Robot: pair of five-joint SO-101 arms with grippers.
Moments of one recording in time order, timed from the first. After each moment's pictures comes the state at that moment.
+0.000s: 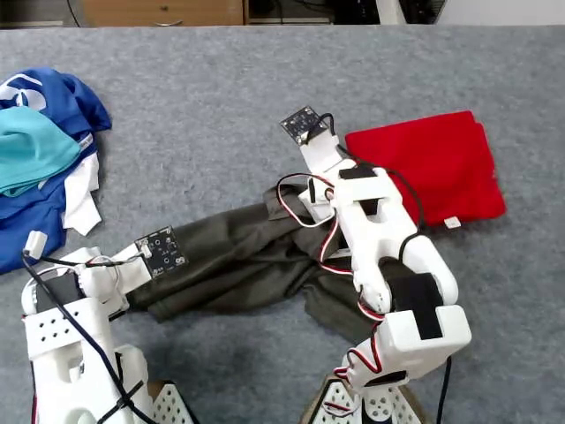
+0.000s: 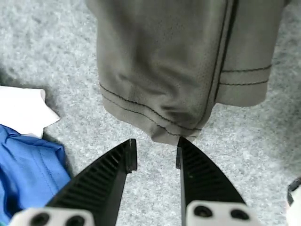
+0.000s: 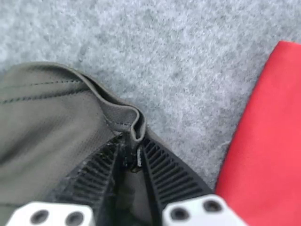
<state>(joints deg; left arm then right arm) -23.5 -59.3 69.5 66.7 -93.4 -11.2 7.3 32.8 37.6 18.9</state>
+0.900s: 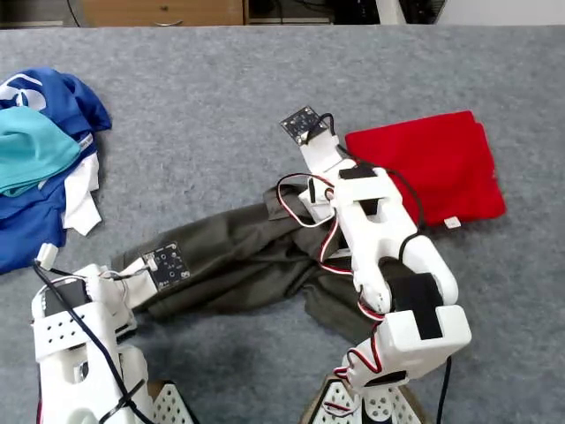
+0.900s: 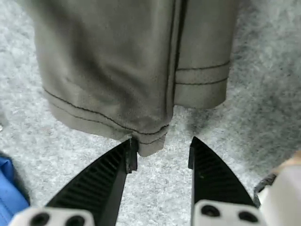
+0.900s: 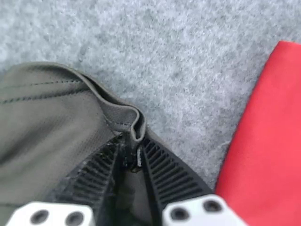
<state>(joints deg) -23.5 -59.3 76.7 66.6 -93.1 -11.2 7.3 32.8 37.6 18.9</state>
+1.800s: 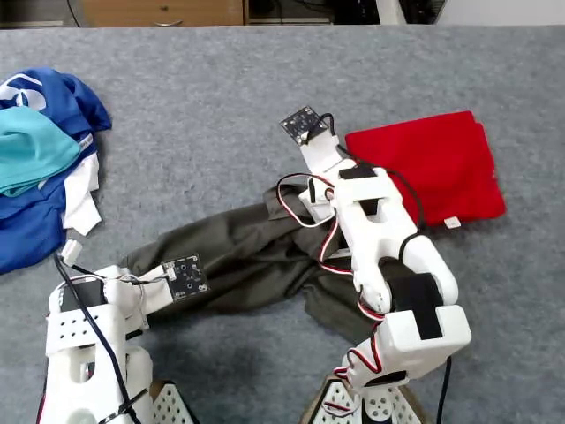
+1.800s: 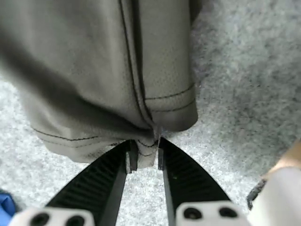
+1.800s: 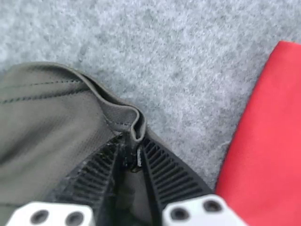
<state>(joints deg) -15.5 -59.3 78.6 66.6 -92.7 -11.2 7.3 32.8 37.6 18.9</state>
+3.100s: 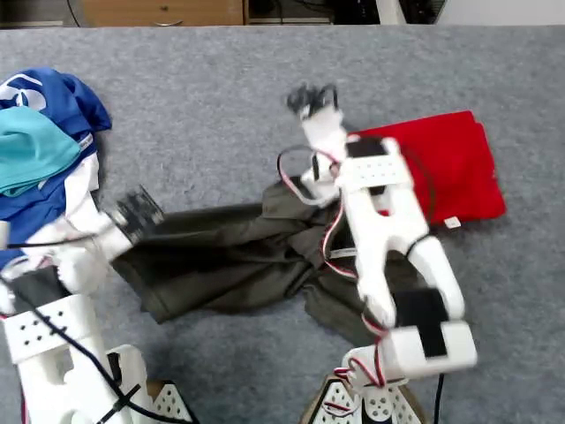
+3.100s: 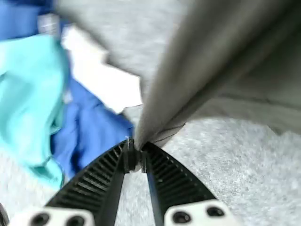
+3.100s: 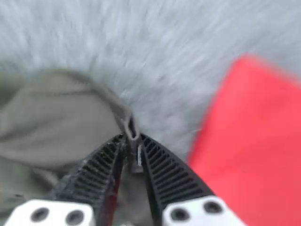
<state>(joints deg) -26.0 -59.3 51.3 70.6 -76.8 -11.2 -2.4 13.6 61.8 18.9</state>
